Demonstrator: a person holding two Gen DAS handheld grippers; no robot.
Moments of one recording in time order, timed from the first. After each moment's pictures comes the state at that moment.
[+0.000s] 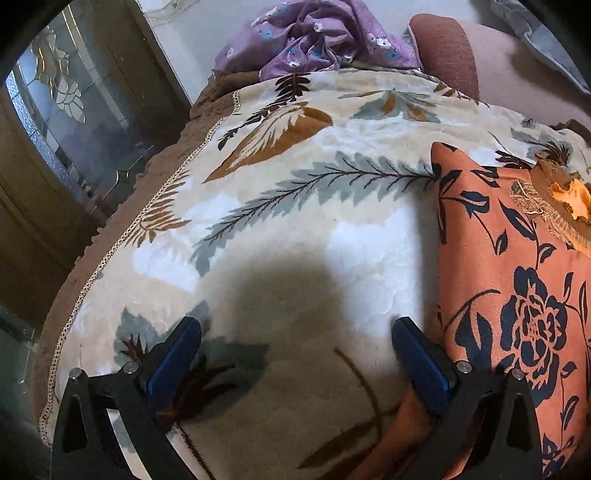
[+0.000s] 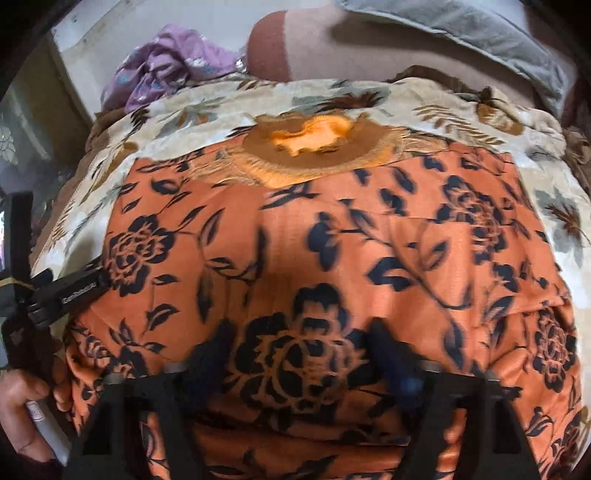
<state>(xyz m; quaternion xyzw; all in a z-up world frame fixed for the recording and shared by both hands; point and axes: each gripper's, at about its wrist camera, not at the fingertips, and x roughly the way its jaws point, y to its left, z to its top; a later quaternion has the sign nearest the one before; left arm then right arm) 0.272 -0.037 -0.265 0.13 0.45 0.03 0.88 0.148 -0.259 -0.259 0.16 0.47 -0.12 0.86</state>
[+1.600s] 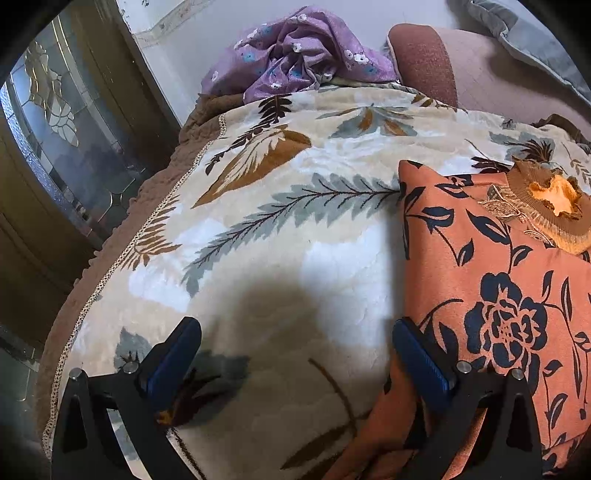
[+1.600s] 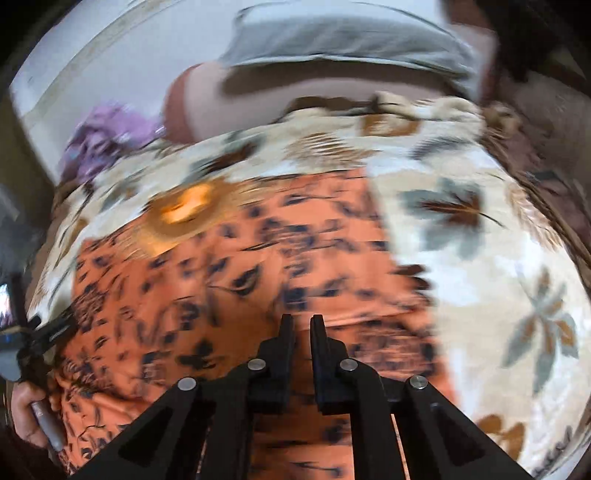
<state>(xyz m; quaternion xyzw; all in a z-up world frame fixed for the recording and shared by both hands) 0.265 -0.053 -0.255 0.15 0.42 0.01 0.90 0.057 -0.388 -0.212 0.24 0.42 -0.20 0.85</state>
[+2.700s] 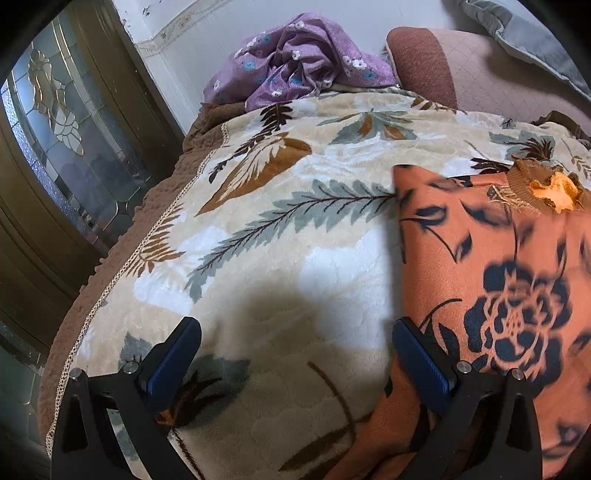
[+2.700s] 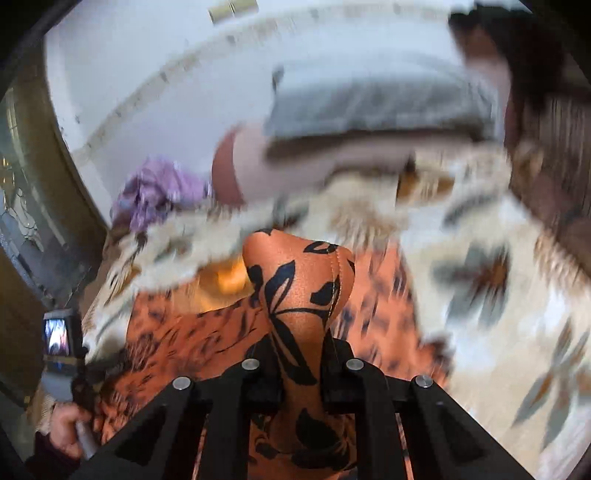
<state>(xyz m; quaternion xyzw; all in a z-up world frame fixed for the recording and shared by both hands) 0.261 -0.059 -0.255 0.16 0.40 0.02 0.90 0.077 -0.383 -0.152 0.17 0.28 -0.16 0.93</state>
